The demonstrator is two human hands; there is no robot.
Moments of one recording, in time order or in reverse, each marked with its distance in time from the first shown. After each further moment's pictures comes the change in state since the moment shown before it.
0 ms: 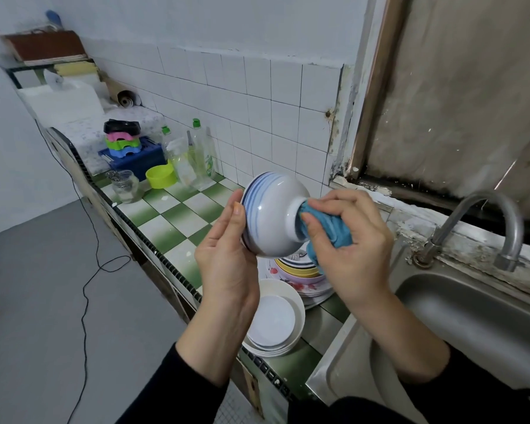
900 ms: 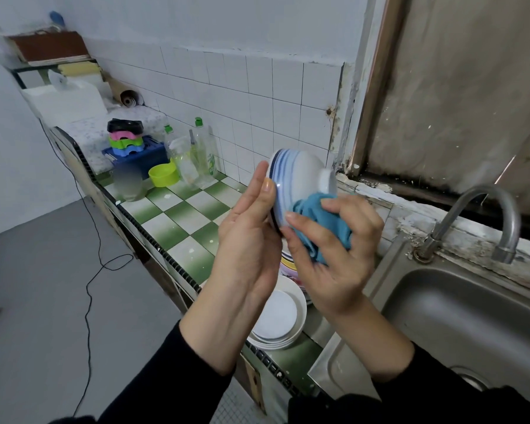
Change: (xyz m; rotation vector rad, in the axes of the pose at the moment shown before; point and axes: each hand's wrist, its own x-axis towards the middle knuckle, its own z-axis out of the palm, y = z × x) left_hand -0.015 0.017 0.020 -0.150 -0.205 -0.226; right_hand -0.019 -0.015 0.019 -0.125 0.234 -0.371
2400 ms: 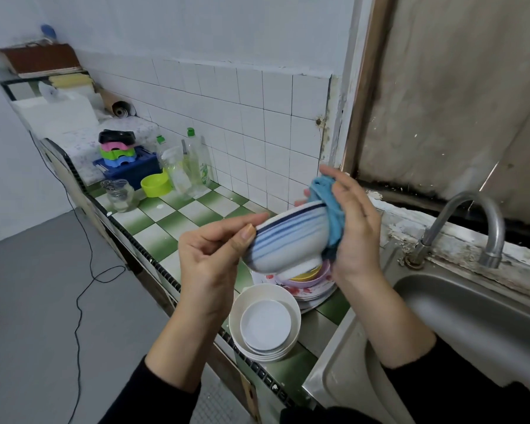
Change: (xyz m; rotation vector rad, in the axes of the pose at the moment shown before) left_hand 0.004 0.006 -0.047 0.503 -0.300 0.436; right_hand 0.034 0.026 -0.001 0.785 0.009 1.135
